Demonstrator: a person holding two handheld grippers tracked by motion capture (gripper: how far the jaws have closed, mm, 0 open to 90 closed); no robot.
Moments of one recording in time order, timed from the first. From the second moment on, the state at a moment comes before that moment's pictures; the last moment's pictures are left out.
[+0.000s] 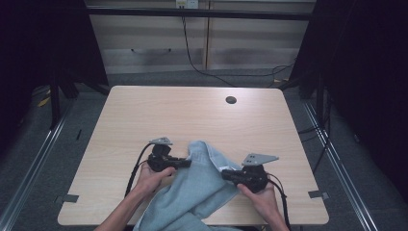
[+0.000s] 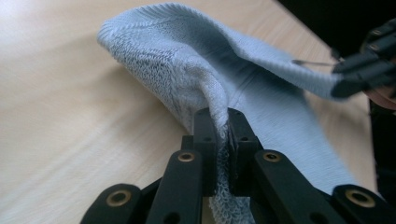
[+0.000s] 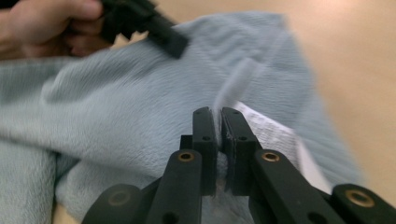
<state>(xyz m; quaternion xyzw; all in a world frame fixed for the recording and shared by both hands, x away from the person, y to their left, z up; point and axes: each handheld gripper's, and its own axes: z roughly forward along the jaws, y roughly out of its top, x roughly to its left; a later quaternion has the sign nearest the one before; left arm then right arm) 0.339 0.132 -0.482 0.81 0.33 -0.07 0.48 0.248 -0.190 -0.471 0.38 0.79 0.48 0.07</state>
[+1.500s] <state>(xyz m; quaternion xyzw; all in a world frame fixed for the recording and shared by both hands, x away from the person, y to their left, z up) 0.334 0.079 -0.481 0.84 0.27 -0.09 0.45 0.278 -0.273 -0.485 0.53 0.72 0.41 0.18</state>
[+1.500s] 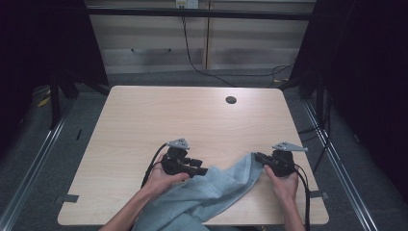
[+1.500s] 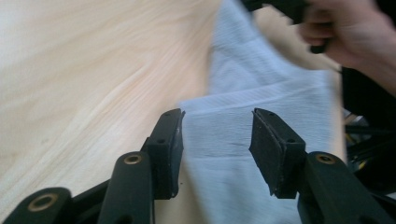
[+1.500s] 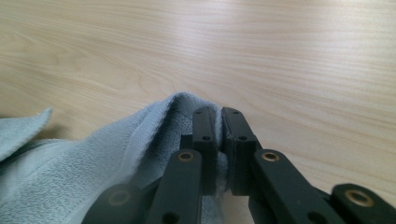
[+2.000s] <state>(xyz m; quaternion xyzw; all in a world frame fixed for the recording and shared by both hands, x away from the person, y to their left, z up) 0.339 0.046 -0.508 0.86 0.23 -0.13 0.43 0.280 -0.273 -0.487 0.52 0.72 0.43 0.17</state>
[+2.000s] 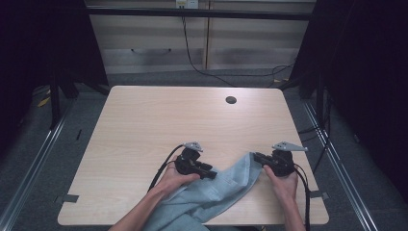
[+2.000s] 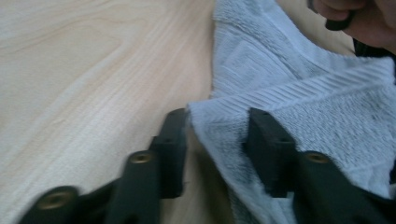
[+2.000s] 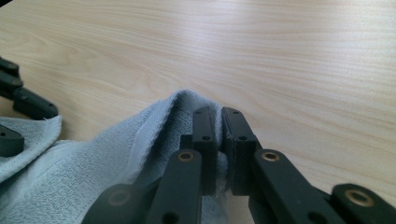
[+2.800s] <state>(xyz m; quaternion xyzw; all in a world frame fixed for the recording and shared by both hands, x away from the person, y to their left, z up) 0.348 0.149 -0.407 0.78 0.25 -0.01 0.57 0.282 -0.288 -0.423 0.45 0.71 0.52 0.14</state>
